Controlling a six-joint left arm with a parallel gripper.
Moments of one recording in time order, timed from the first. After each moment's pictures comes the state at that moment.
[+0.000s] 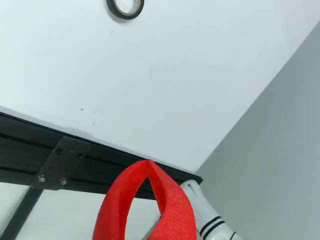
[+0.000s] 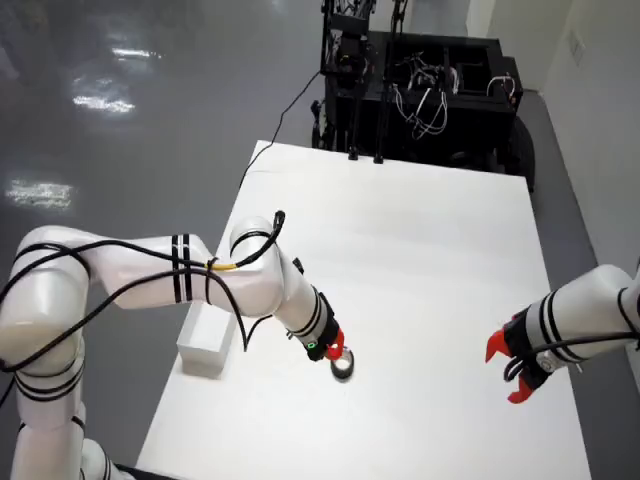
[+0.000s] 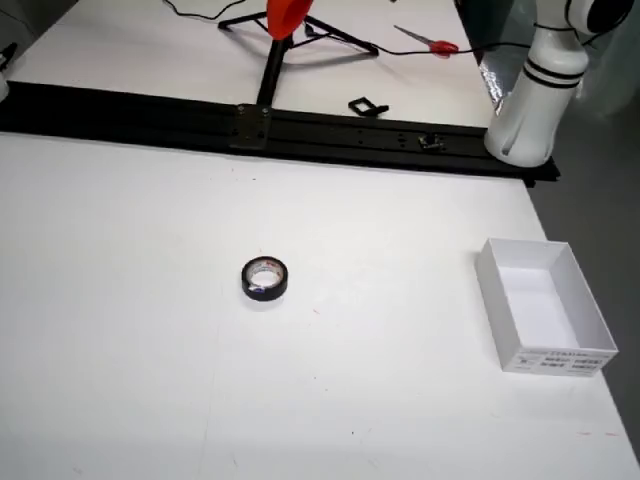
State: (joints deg) arm -65.8 23.6 74.6 3.0 52.6 -13.1
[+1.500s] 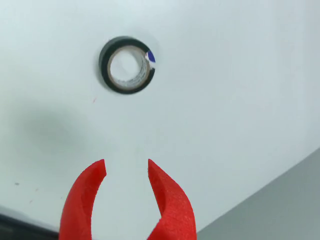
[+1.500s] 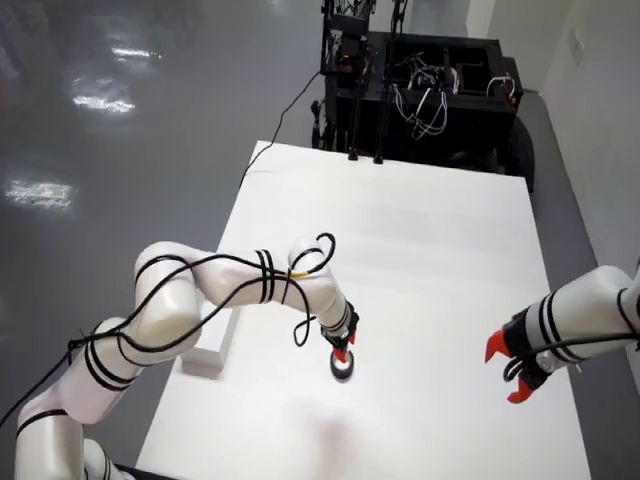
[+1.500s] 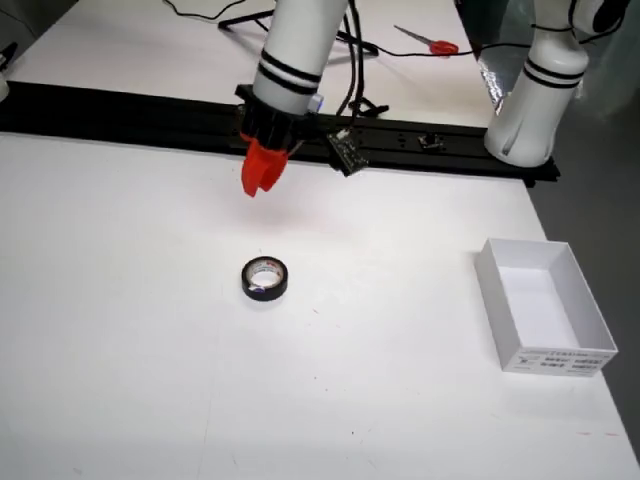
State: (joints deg) arm -56.2 50.6 57.4 3.5 49.3 -25.6
